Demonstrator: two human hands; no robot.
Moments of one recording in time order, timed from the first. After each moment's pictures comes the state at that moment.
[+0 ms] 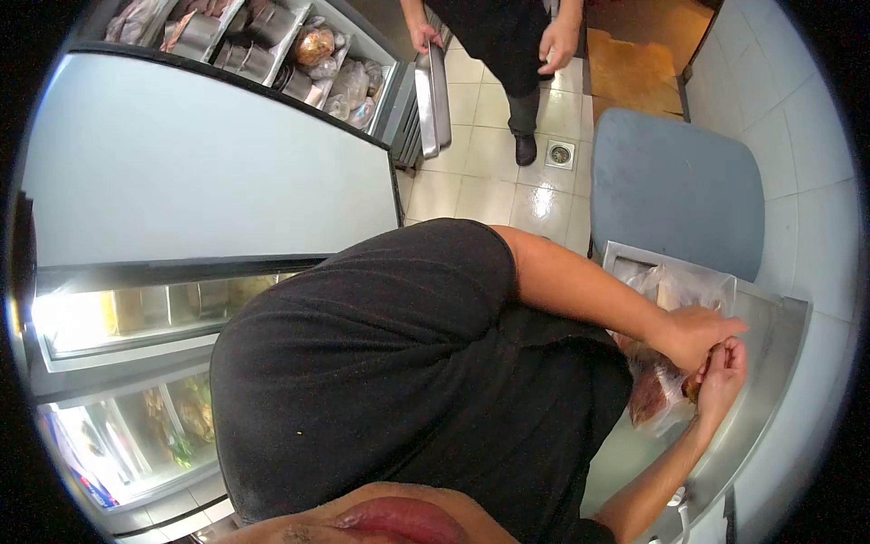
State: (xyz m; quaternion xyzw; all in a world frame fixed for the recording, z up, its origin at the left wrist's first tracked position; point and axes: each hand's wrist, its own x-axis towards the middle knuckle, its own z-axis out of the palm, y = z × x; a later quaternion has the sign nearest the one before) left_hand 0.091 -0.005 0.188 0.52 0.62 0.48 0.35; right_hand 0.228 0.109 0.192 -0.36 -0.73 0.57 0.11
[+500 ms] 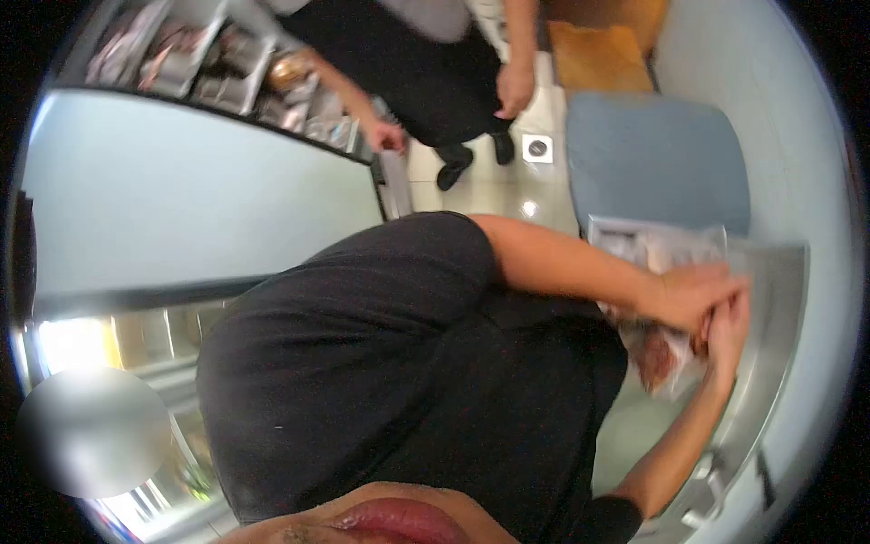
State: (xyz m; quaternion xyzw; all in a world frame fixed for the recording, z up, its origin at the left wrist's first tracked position) left_hand 0.108 0.007 0.163 0.59 0.59 0.52 0.19; right_hand 0.232 0.130 0.168 -0.34 -0.74 0.57 0.10
